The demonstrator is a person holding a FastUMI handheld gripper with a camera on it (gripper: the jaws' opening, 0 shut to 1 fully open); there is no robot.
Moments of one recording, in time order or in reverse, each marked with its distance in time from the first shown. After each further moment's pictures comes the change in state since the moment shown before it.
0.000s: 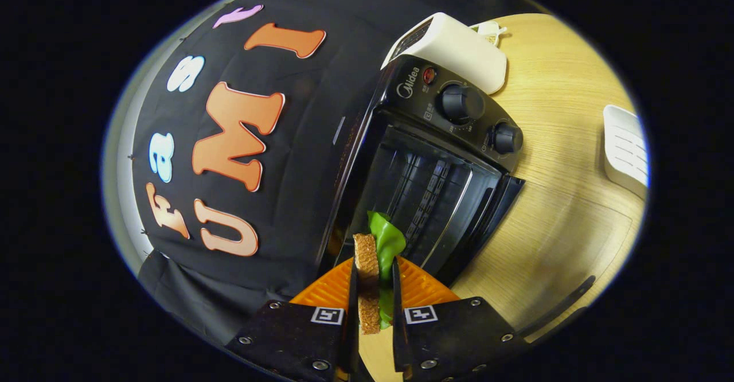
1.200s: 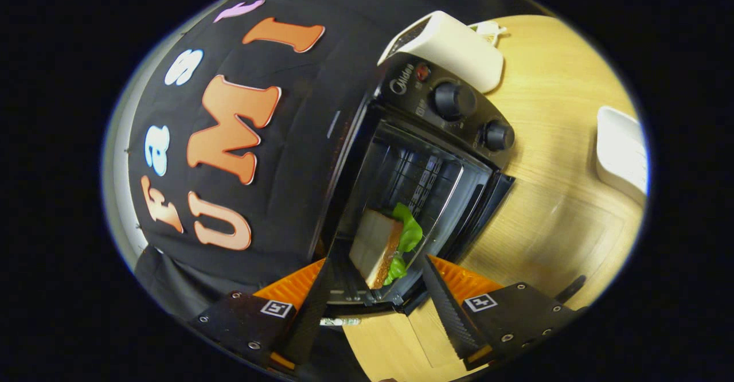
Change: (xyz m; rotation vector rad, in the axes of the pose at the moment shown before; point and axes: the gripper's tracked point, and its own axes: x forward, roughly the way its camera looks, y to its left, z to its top) arm -0.034 -0.006 -0.009 -0.127 0.104 -0.047
